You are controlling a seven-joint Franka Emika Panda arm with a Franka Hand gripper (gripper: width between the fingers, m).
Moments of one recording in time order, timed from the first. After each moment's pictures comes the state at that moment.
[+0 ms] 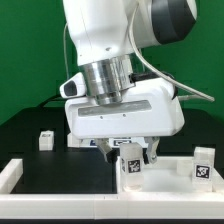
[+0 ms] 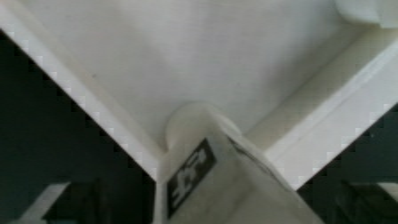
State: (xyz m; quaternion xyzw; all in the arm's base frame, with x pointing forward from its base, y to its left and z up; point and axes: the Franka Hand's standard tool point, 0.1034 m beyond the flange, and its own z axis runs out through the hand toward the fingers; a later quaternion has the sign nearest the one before) arm 0.619 -0.001 0.068 -0.95 0.29 -0.01 0.12
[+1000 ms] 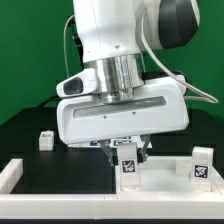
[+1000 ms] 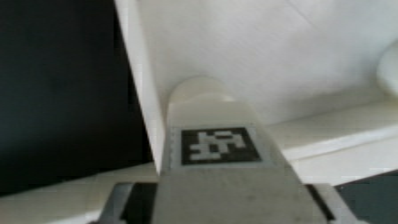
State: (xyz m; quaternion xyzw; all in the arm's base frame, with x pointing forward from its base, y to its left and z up) arm 0.624 -0.003 0.069 -0.99 0.11 -0.05 0.09
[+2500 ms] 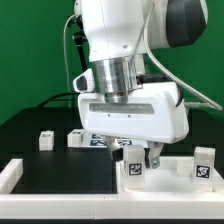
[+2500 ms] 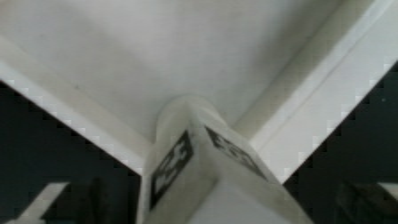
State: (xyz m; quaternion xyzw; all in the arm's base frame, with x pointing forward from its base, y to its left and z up) arm 0.628 0.005 0.071 -0.92 0.37 -0.01 0.09
